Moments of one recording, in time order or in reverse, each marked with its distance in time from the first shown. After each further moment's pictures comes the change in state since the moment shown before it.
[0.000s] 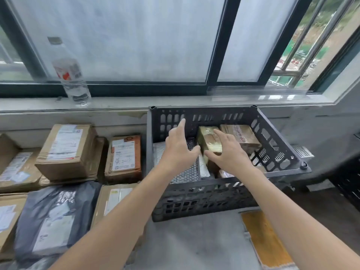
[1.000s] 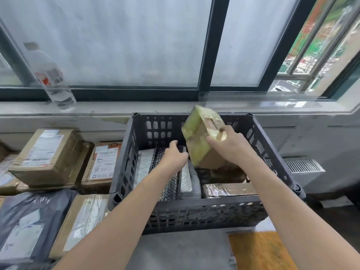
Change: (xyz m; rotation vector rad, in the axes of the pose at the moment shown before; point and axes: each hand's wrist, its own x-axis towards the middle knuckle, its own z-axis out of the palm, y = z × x) left_hand 0.073 0.012 0.072 -0.155 -0.044 -0.446; right_hand 0.070 0.056 -0.059 0.165 -0.103 0.143
